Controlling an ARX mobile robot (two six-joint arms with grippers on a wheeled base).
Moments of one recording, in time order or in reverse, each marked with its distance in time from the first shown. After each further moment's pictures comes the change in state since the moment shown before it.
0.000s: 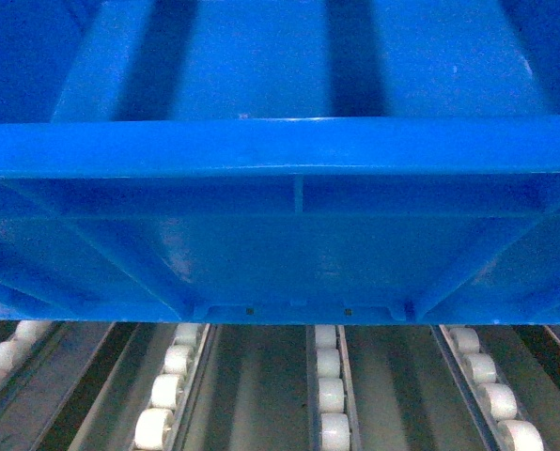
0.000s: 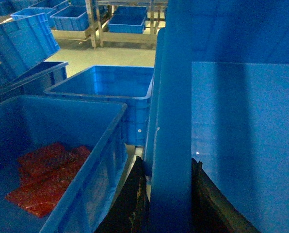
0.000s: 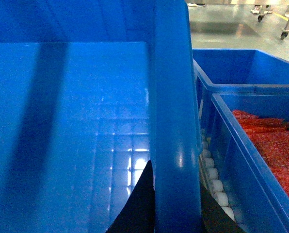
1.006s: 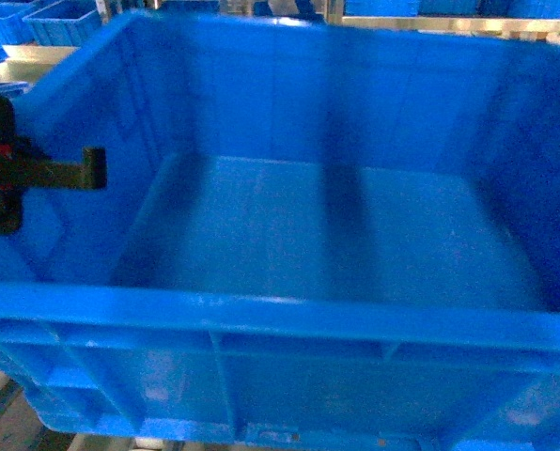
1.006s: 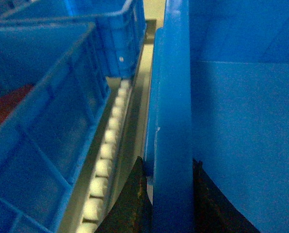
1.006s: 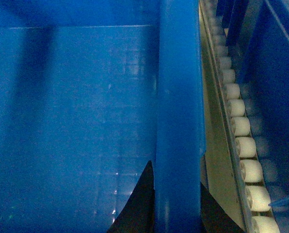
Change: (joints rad) left arm -0.085 0.291 0.076 -0.121 -0.083 -0.049; right arm -0.321 0.272 0.002 -0.131 -0.381 0.029
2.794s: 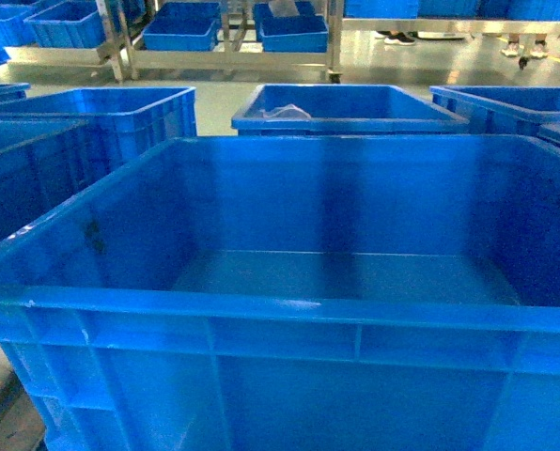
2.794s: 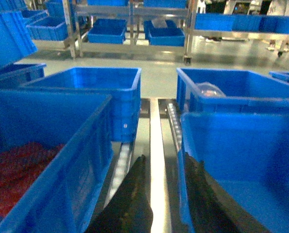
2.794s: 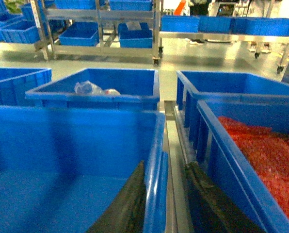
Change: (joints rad) left arm 0.207 -0.107 -0.361 0.628 0.305 0.050; right arm 0.027 -0.205 -0.386 0.745 0.041 -0.100
